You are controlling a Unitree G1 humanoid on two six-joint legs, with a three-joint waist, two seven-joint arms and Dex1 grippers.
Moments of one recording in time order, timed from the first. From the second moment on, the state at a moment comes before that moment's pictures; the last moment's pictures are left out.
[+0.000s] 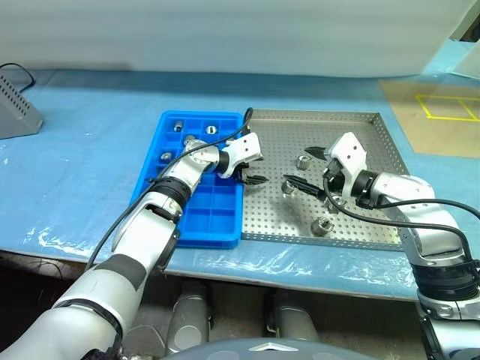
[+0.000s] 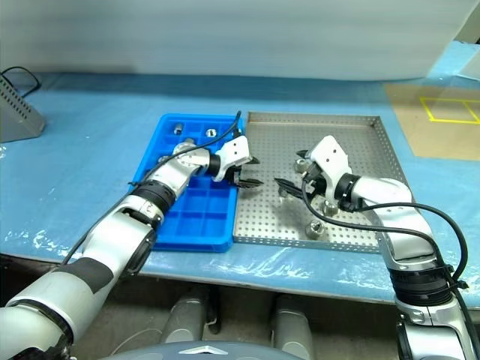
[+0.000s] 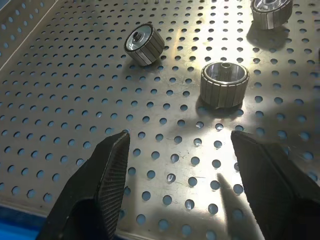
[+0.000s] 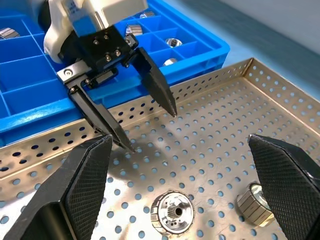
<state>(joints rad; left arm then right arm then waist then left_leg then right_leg) -1.08 0.13 -0.28 1.06 0.08 -0.15 -1.06 -0.33 -0.64 -0.03 -0.33 0.26 0.60 0.77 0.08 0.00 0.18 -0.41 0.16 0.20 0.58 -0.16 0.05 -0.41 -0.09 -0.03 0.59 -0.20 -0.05</state>
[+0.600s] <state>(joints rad) -1.05 0.18 -0.15 0.93 -0.04 -0.12 -1.23 -0.34 -0.64 -0.01 -0.32 0.27 0.58 0.74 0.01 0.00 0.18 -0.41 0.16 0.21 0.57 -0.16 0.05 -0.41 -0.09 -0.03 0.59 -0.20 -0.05</state>
